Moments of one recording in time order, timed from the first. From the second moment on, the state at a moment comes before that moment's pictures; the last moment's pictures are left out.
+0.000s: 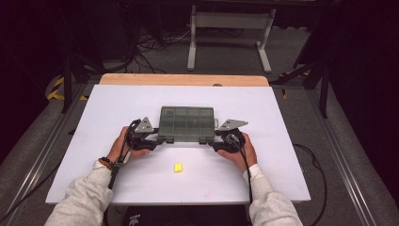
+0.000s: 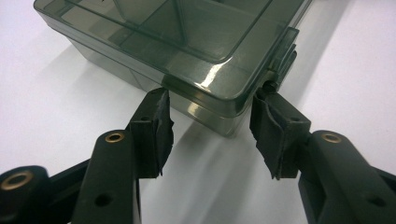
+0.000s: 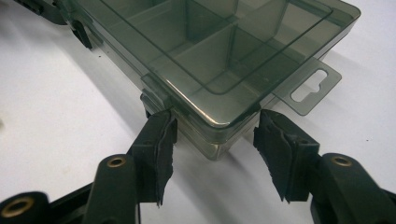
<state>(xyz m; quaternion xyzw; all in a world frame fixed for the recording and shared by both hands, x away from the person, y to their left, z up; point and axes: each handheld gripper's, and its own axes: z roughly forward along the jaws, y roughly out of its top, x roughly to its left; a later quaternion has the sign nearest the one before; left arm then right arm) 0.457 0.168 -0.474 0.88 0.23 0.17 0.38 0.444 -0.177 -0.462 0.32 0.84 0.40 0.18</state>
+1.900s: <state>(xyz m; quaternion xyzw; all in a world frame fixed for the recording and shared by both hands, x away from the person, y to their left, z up) 0.453 0.173 -0.470 0.88 0.22 0.18 0.37 0.442 -0.178 -0.465 0.31 0.84 0.41 0.18</state>
